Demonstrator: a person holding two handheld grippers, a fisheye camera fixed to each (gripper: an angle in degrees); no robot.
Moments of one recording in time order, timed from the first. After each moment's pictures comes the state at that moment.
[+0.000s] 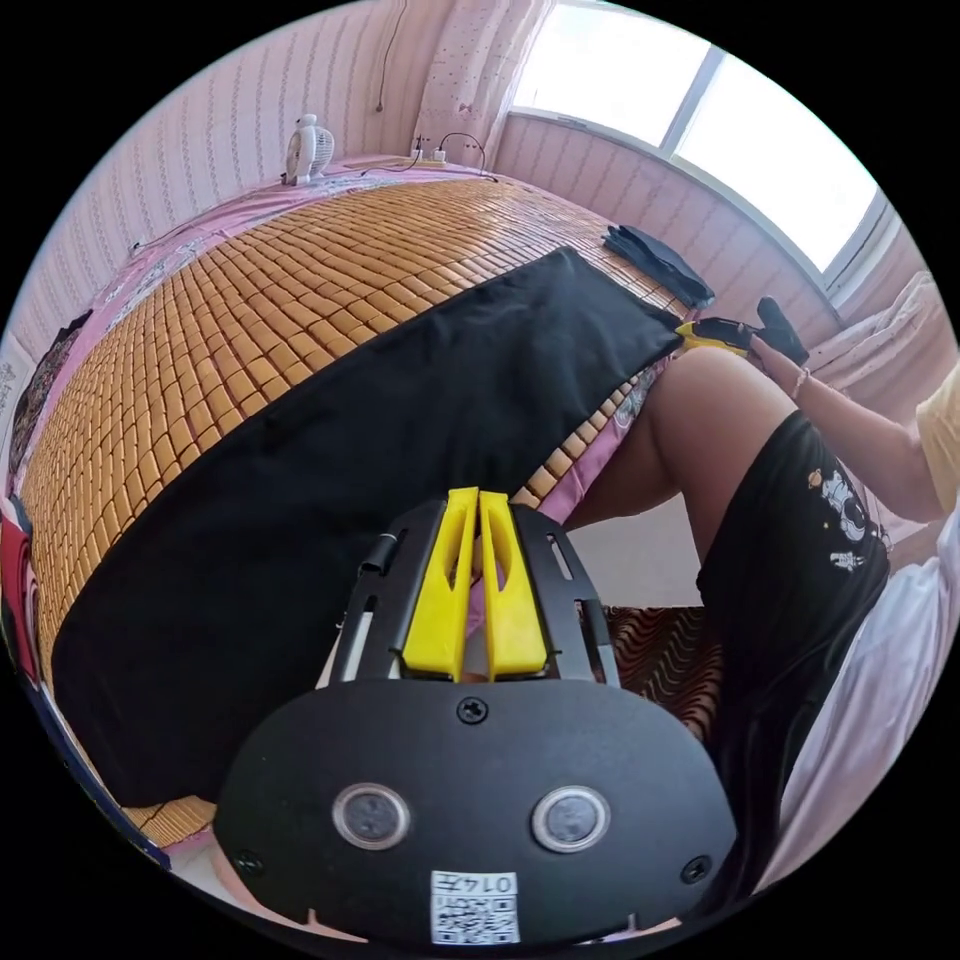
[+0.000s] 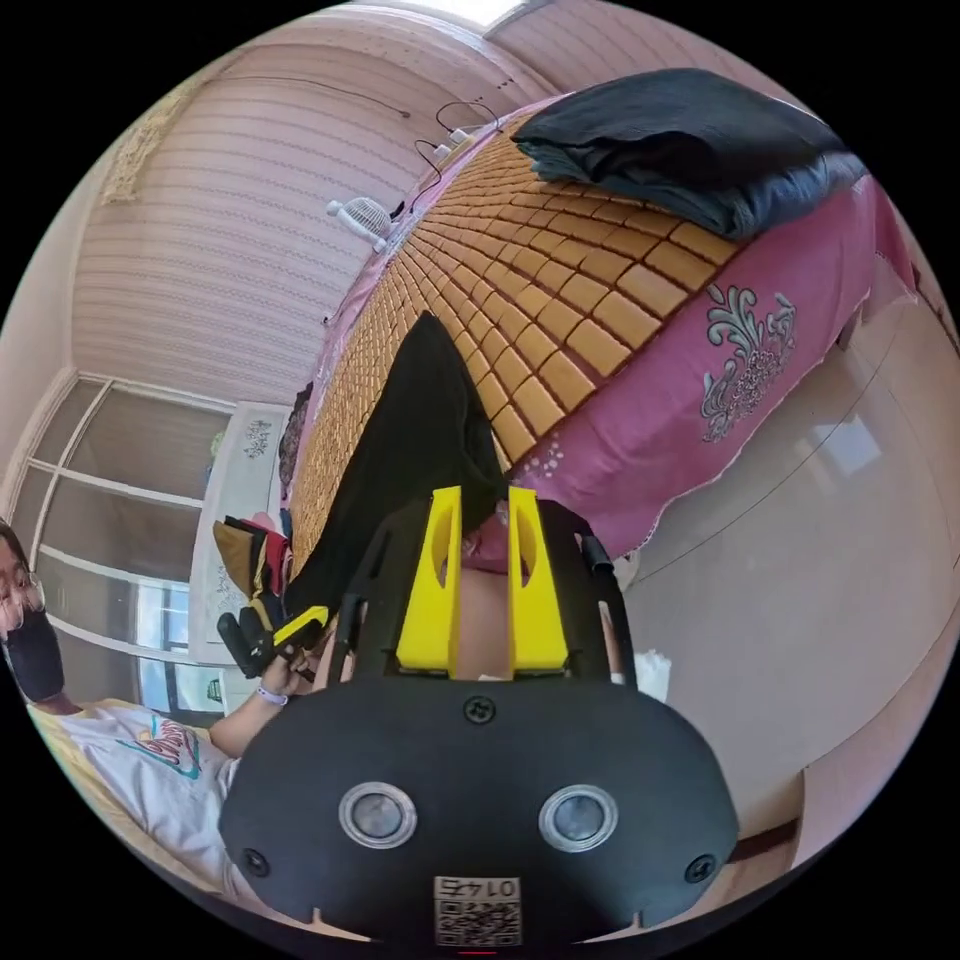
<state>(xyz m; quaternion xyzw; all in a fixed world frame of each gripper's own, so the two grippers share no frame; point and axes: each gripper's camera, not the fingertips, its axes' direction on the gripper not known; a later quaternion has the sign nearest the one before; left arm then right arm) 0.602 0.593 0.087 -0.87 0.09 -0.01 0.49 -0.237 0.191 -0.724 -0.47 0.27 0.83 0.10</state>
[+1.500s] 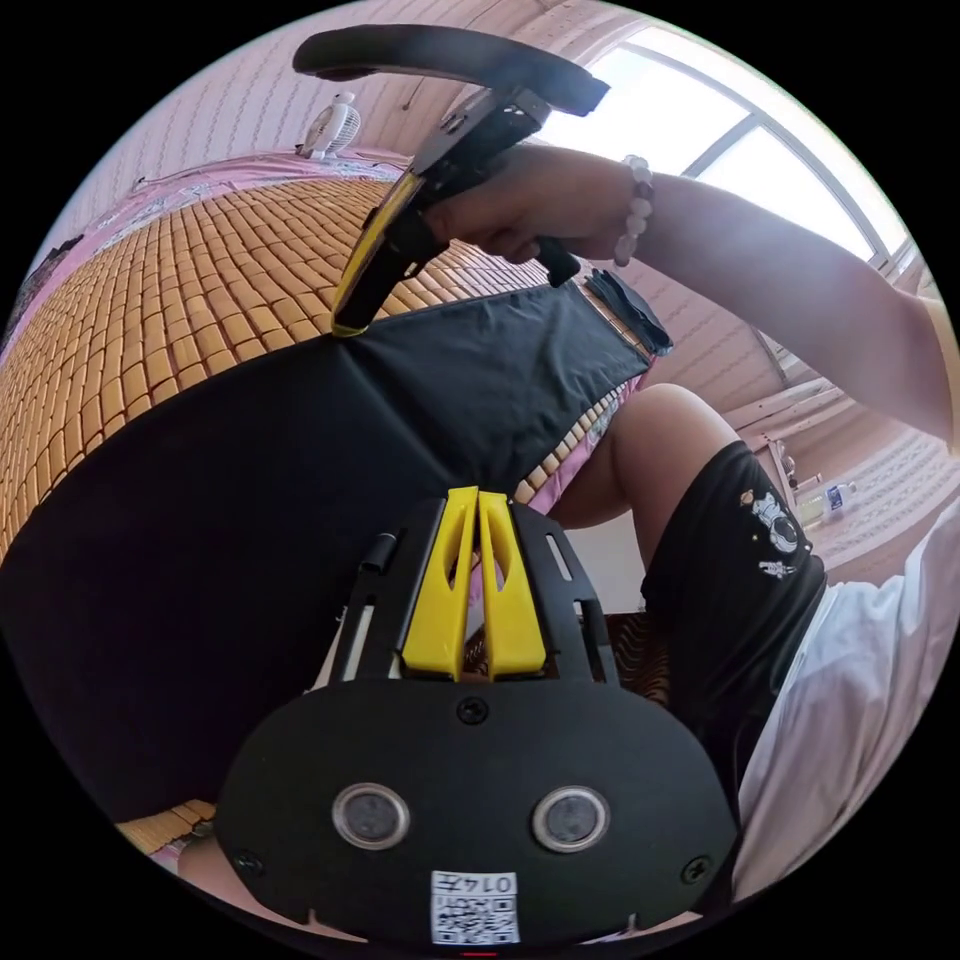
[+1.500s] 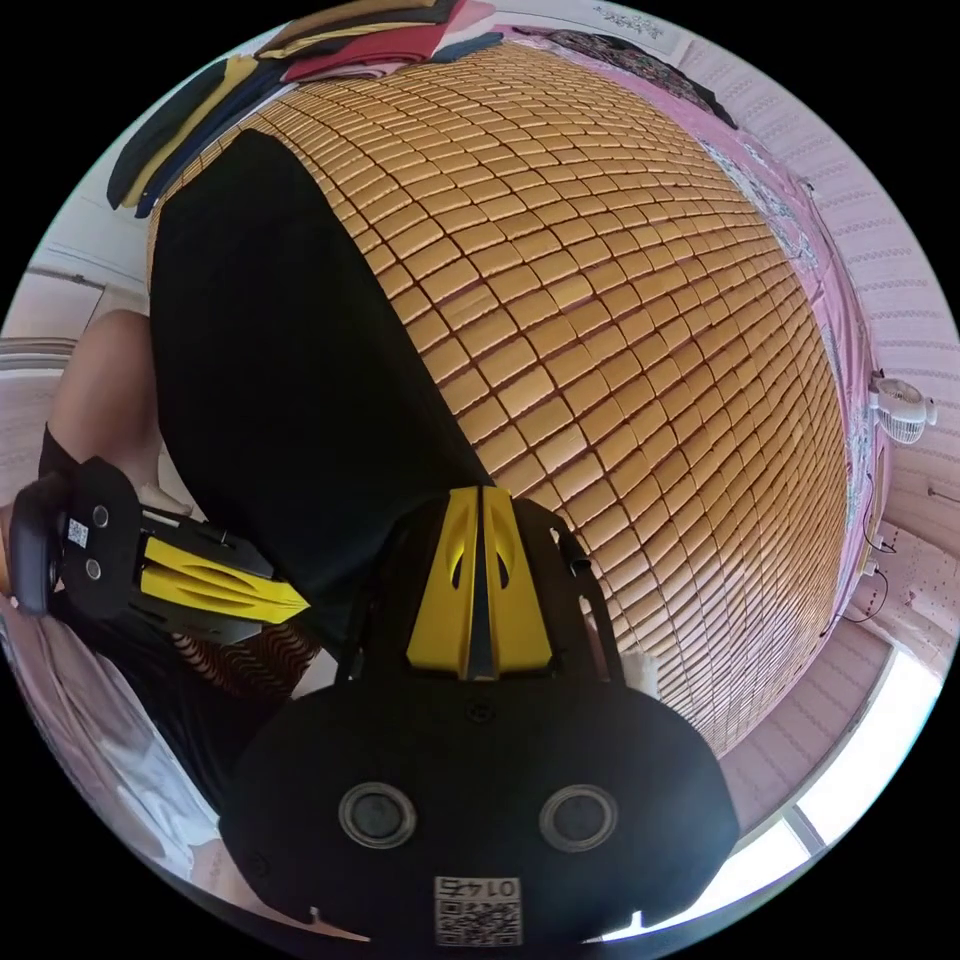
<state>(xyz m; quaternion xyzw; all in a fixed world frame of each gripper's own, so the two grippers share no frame) 0.571 0.603 0.066 -0.85 0.10 -0.13 0.49 -0.460 0.482 0.030 -0.75 -0.37 0.45 0.32</state>
